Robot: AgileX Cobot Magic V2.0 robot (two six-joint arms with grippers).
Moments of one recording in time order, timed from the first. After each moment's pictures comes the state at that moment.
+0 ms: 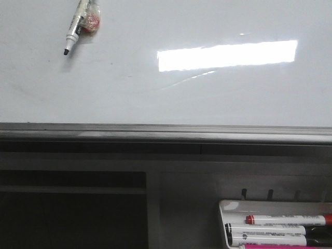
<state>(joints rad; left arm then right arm) -0.34 0.00 0.00 -0.02 0.32 0.06 0.10 -0.01 0.01 -0.09 0.32 0.10</state>
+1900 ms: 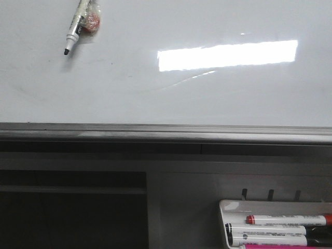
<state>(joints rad) -0.34 0.57 -0.63 -0.31 0.42 0.12 0.10 0.16 -0.44 0.22 0.47 0.13</state>
